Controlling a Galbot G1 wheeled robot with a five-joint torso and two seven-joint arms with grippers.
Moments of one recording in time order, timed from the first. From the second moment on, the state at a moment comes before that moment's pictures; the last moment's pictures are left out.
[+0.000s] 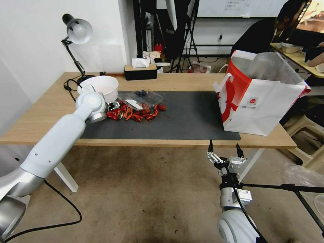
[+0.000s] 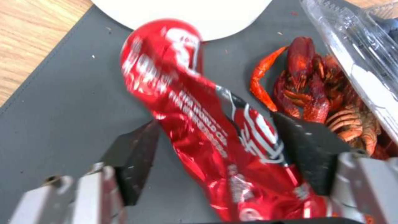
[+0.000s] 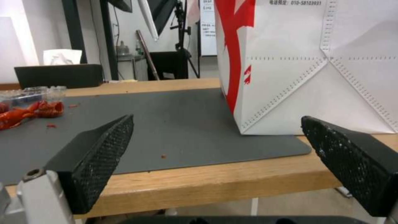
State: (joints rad) left arm 0.34 -0.92 0.10 -1.50 -1.76 0.52 -1.09; right arm -1.55 1.36 0.36 2.00 0.08 0.22 0.38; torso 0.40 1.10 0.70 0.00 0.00
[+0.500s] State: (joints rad) left arm 0.38 -0.89 0.08 -1.54 -1.75 0.52 -1.08; right arm -1.55 1.36 0.36 2.00 0.08 0.22 0.38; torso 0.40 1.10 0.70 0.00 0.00
